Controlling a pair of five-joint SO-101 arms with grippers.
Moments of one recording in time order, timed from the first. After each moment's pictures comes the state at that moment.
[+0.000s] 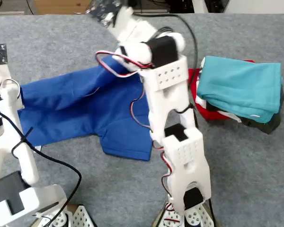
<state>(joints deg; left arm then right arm) -32.1 -8.9 26.6 39.3 -28.1 -28.0 35.1 -78.8 101.6 25.9</state>
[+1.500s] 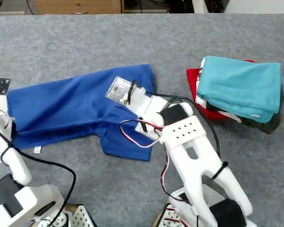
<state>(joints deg) -44.4 -9.1 35.8 48.3 -50.2 -26.7 -26.9 40.3 61.9 31.3</state>
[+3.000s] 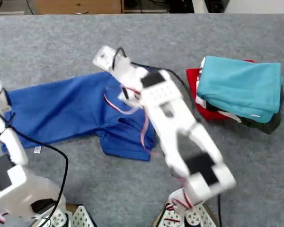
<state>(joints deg) -37.6 5.3 5.1 66.2 -25.1 -28.0 9.9 5.2 58.9 24.6</state>
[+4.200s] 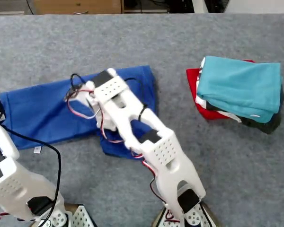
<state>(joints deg) -43.8 11.2 1.2 71.4 -25.0 -42.0 47.2 -32.9 97.0 27.2</state>
